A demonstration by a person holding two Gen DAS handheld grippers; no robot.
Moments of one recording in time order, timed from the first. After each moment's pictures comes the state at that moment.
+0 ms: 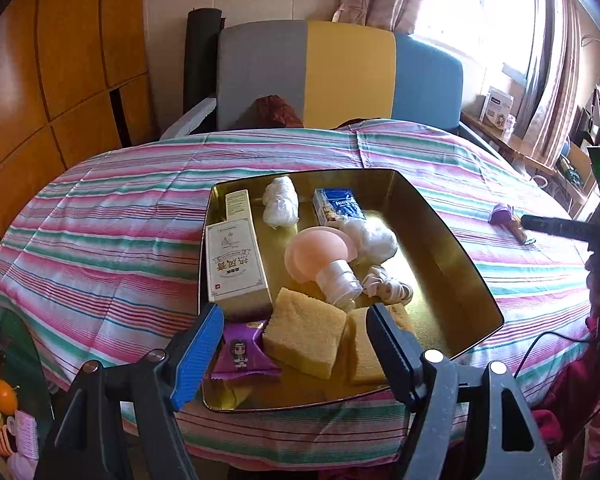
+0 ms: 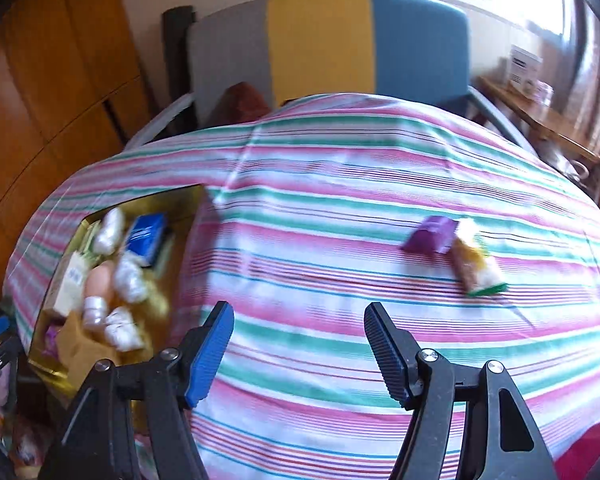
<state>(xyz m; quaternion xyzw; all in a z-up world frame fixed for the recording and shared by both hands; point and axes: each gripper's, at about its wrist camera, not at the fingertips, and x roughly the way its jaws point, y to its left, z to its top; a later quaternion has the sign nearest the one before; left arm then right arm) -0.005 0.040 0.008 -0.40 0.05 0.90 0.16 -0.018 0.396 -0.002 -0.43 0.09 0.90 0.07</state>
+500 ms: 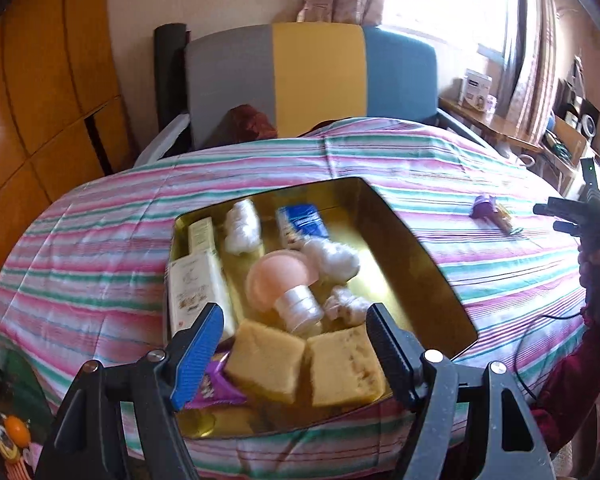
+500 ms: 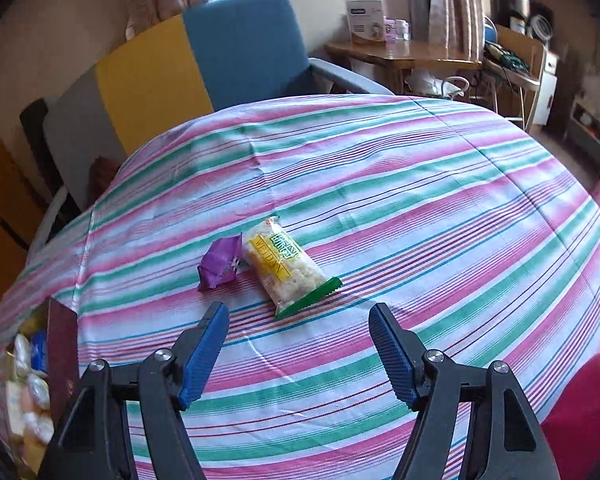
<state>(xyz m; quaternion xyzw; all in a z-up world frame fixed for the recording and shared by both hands) -0.011 0.090 0.029 -0.39 0.09 0.90 0.19 0.021 0.561 -0.024 -0.38 0.23 0.86 0.26</state>
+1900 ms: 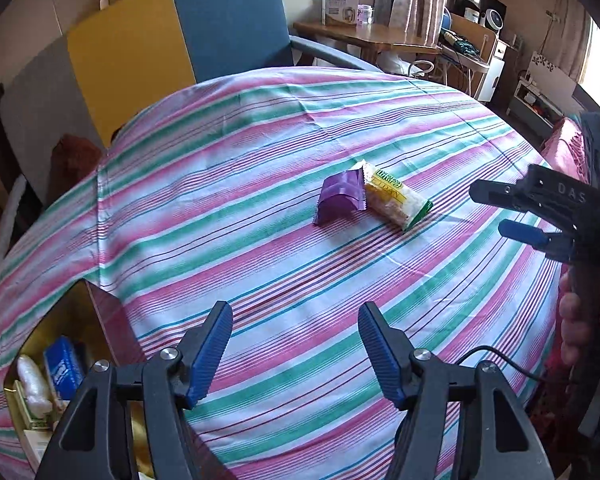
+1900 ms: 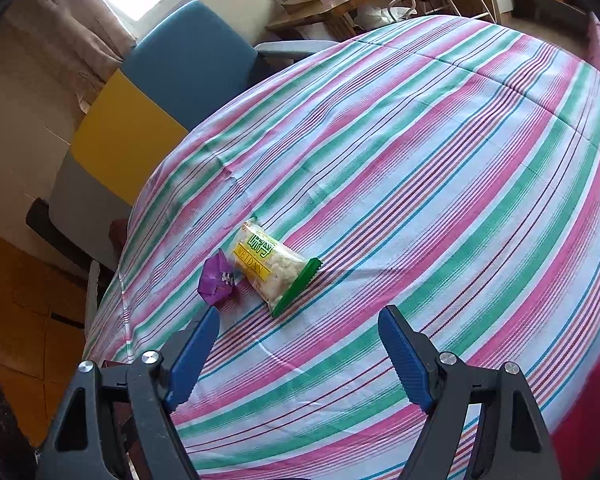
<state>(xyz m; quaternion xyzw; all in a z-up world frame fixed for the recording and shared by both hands) -0.065 0.378 -0.009 -0.46 0.21 0.78 0.37 0.057 0.604 -0.049 -0.34 0.43 0.80 0.24</state>
